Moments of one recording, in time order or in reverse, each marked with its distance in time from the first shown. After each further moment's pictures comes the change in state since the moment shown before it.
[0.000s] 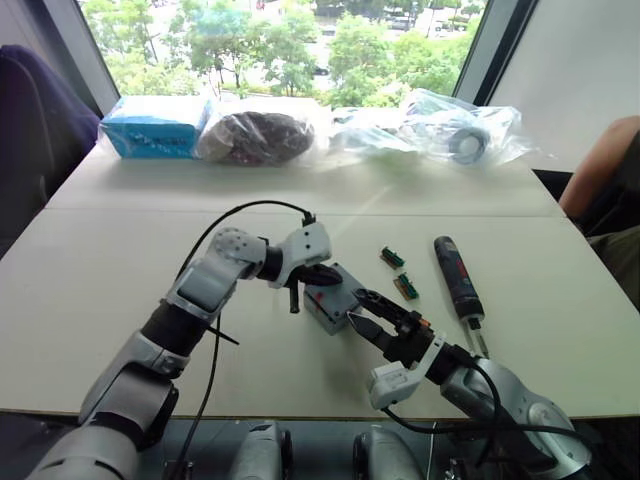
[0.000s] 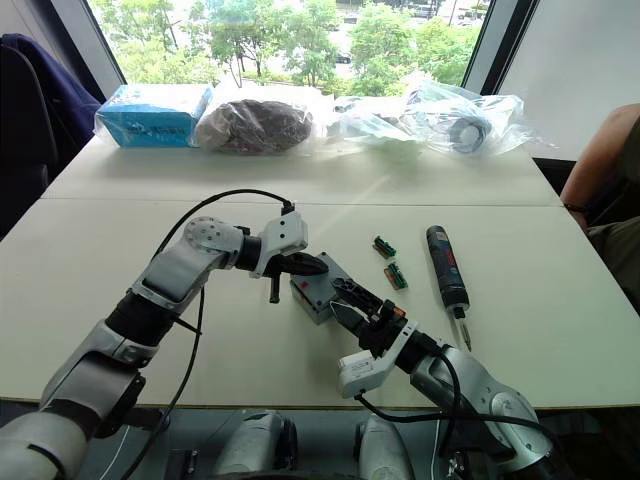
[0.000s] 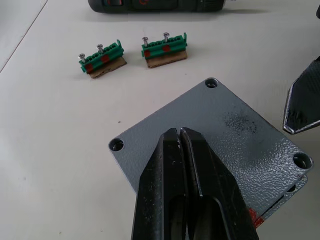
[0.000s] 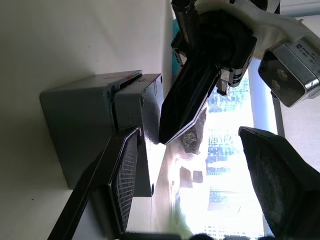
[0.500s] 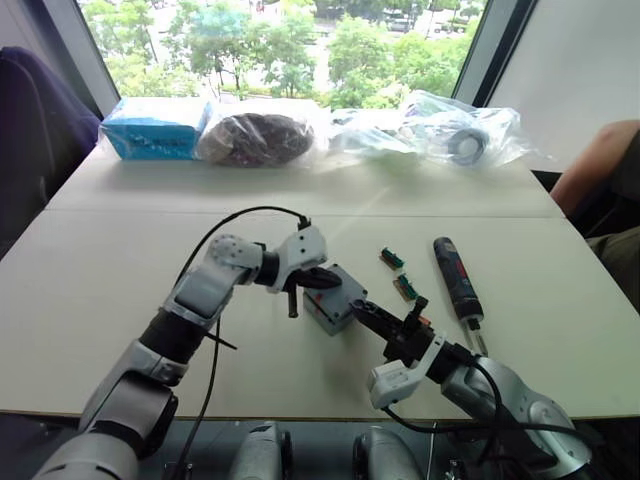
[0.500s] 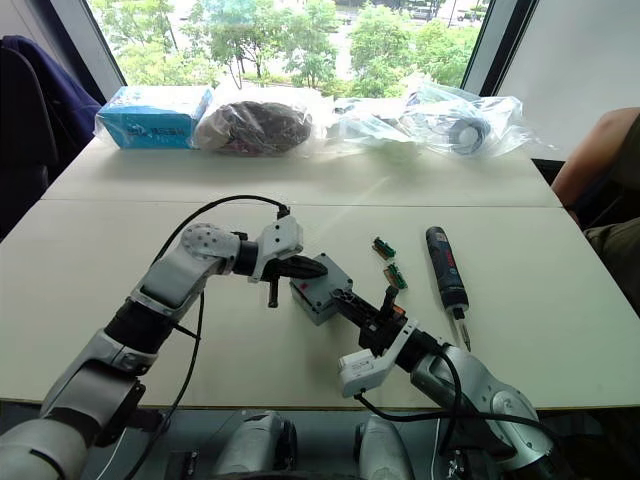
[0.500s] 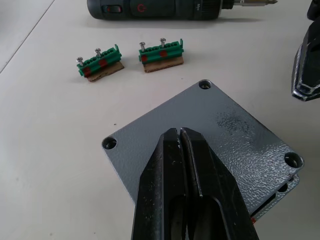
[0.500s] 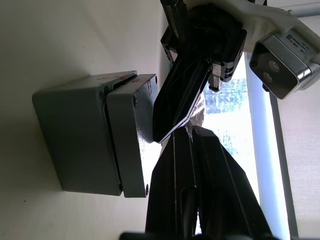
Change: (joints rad) left arm 0.037 -0.012 0.048 -0.029 -0.039 0.022 -0.013; right arm -0.011 0.004 -0.005 0.005 0.005 -0.005 0.006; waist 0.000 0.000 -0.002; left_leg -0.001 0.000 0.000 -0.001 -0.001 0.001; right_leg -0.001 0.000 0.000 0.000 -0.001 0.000
